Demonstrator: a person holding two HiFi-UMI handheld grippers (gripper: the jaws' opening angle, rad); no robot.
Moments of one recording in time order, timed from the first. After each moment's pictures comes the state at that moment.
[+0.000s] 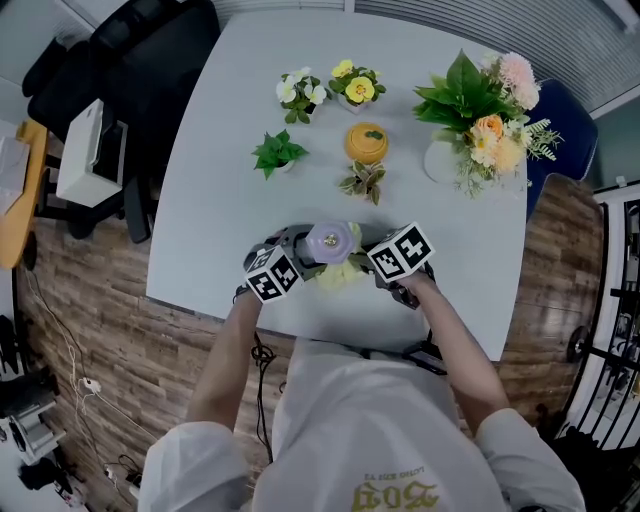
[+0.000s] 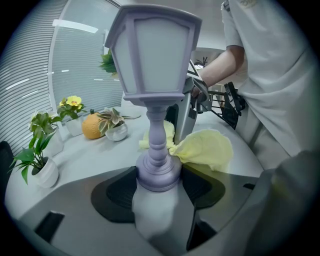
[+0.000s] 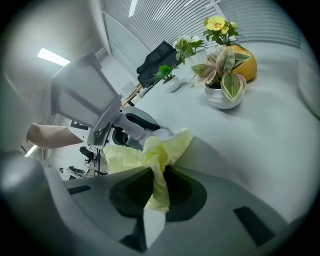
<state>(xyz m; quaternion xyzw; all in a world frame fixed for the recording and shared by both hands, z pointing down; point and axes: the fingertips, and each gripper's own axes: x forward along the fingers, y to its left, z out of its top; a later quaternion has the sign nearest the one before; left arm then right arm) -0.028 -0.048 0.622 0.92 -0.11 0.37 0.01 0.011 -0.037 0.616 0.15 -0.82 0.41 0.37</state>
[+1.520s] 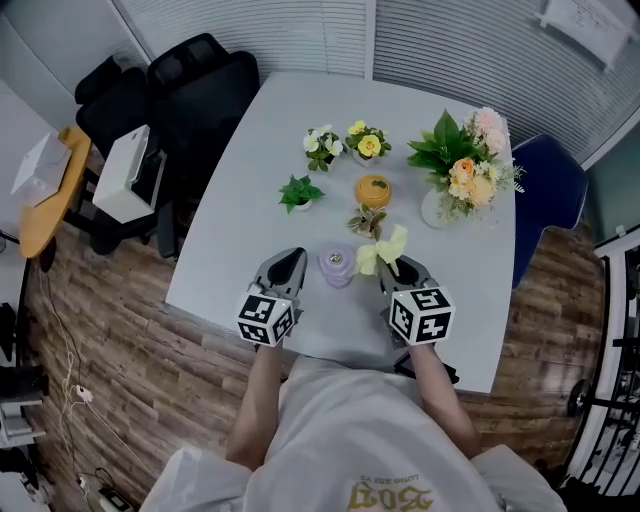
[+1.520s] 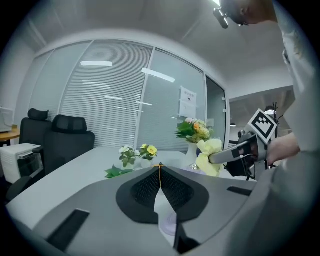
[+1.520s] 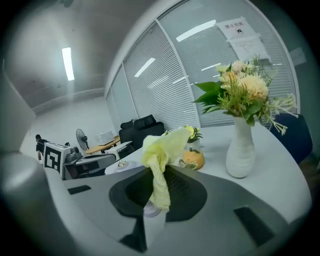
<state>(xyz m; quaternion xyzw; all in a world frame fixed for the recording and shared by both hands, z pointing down) -0.093 -0.064 0.440 0.85 -0.51 0.08 0.11 0.069 -0.065 0.437 0.45 -0.85 0.23 0.14</state>
